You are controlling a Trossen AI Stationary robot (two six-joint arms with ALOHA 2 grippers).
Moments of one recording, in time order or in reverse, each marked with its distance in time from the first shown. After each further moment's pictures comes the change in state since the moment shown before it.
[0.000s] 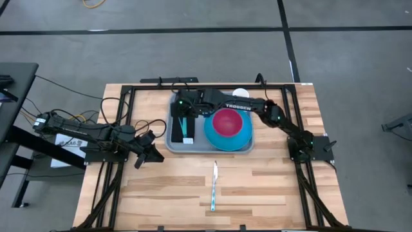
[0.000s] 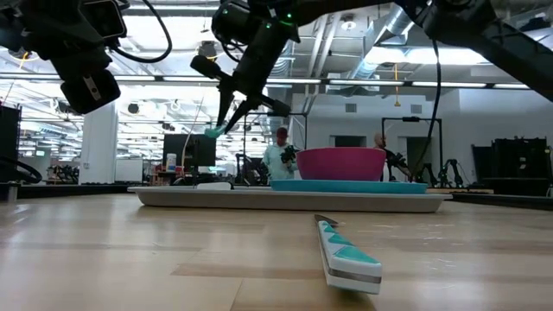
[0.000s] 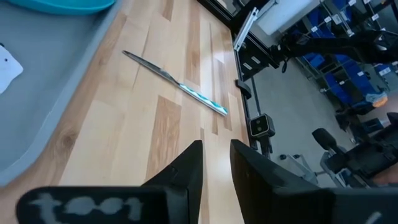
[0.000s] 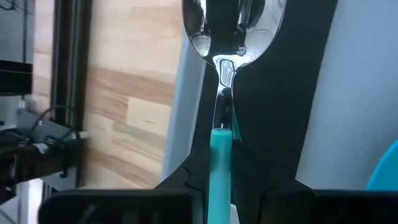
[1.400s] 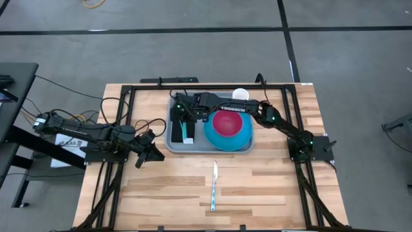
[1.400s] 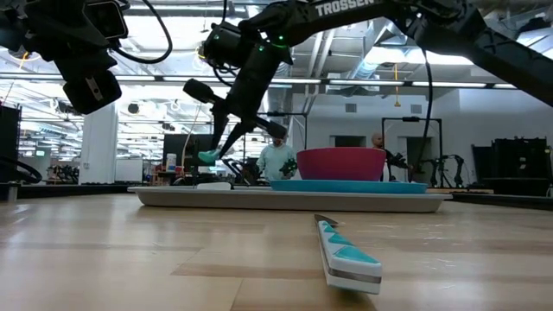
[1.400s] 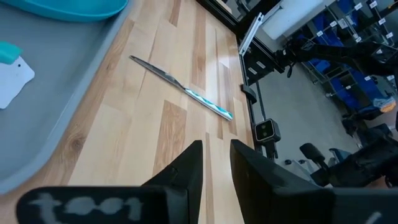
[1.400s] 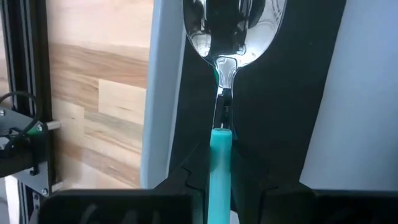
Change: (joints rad) left arm 0.000 0.000 0.000 0.001 -0.028 0.002; right arm -0.009 0.082 0.002 0.016 -0.084 0.026
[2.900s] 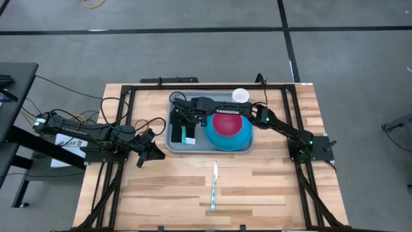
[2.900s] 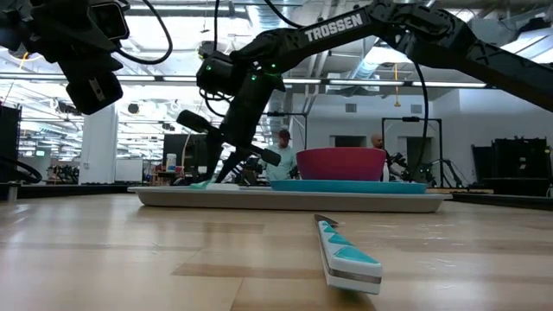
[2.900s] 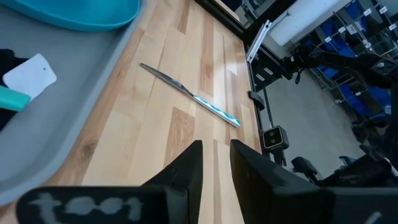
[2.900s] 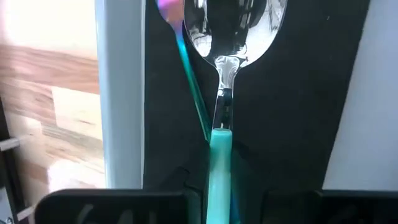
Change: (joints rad) left arm 0.001 0.000 0.000 0.000 -0.044 0.005; right arm -0.010 0.098 0.000 0.055 -0.039 0.053
